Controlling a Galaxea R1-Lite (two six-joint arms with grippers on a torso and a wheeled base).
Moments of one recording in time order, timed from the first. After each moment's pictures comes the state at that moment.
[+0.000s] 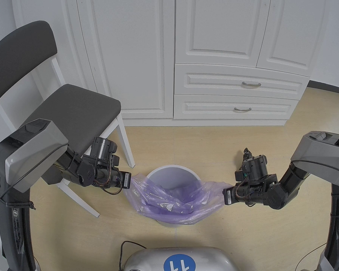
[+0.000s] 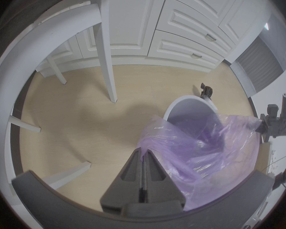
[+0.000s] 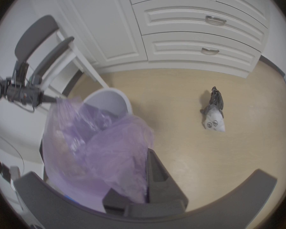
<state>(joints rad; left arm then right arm) -0.29 2.32 -1.18 -0.32 -0.11 -0.10 0.38 2.28 -0.84 -0.72 0.03 0.13</state>
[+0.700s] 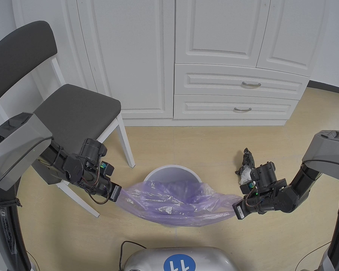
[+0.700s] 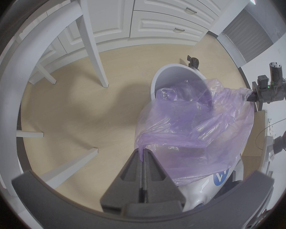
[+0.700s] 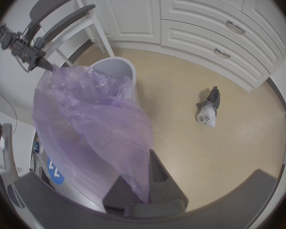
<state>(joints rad) -0.25 2.21 -1.10 -0.08 -0.18 0.16 0.36 2.19 -0.70 -0.60 0.04 -0.14</state>
